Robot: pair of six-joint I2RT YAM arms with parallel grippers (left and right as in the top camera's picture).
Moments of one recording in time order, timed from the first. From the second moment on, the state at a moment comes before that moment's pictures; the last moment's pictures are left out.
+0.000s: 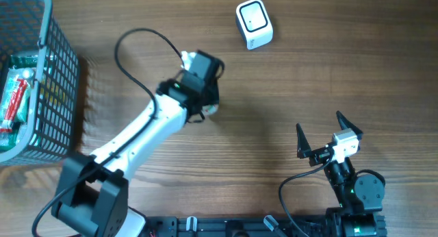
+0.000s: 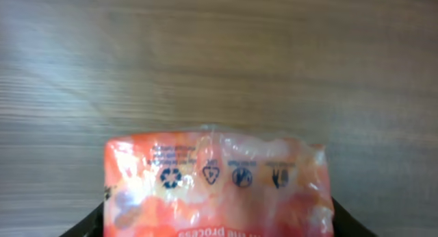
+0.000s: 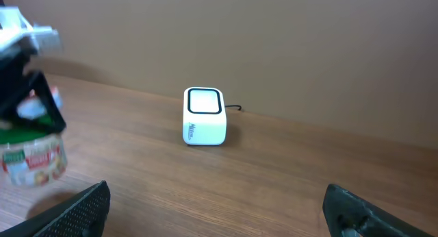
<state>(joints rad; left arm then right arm) -0.54 1.64 1.14 -0.56 -0.17 -0.58 0.06 0.02 0.01 0.01 -0.23 -0.10</state>
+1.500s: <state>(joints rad) -0.90 1.79 1.10 -0.27 -0.27 -0.58 0.06 0.02 0.01 0.01 -0.23 -0.10</state>
